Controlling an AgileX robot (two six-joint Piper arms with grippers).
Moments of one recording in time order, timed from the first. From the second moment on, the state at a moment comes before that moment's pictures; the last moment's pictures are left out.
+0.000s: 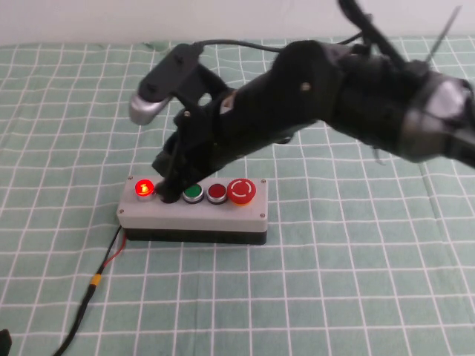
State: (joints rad) right arm 0.78 1.90 -1.69 0.47 0.68 -0.58; left arm -0.12 -0.01 0.03 0.02 0.39 0.03
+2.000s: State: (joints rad) right arm 0.71 1.02 -1.12 -0.19 0.69 0.21; left arm -0.12 -0.01 0.03 0.03 0.39 0.03
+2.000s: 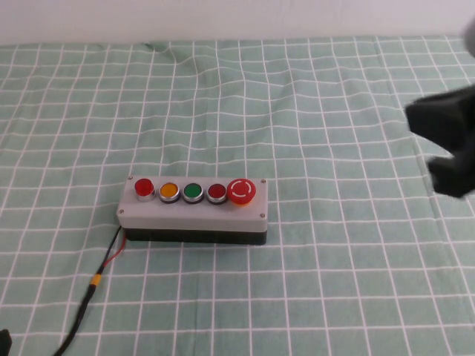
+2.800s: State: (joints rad) right arm 0.71 0.04 -0.38 -0.67 0.66 0.79; left arm -0.12 -0.01 0.03 0.03 0.39 0.03
